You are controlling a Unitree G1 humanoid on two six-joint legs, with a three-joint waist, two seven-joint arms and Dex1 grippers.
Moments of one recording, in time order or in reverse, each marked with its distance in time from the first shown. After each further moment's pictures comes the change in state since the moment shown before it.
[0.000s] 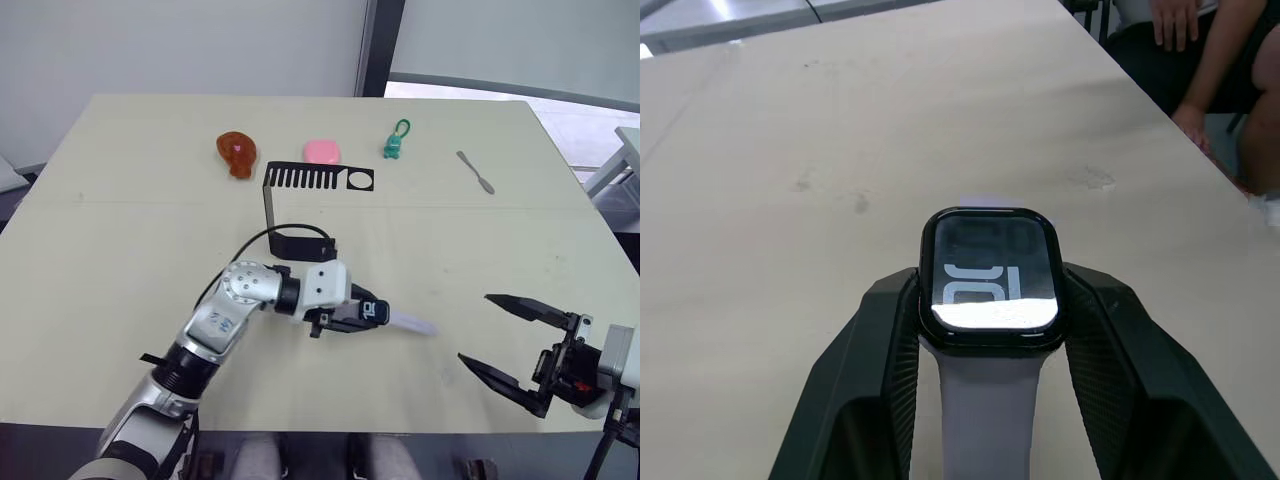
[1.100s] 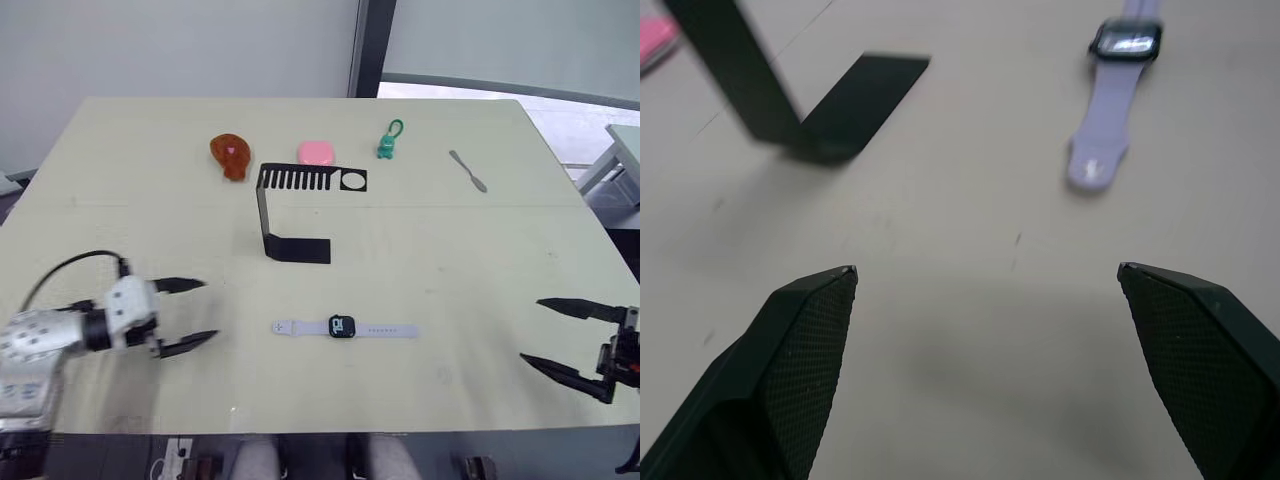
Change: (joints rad) left arm 0.616 0.476 0.811 0.050 -0.219 -0.368 -0.125; right arm -0.174 -0.212 -0.129 0.558 -0.079 -0.091 0.350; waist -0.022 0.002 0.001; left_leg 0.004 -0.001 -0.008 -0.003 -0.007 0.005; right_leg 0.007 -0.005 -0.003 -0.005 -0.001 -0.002
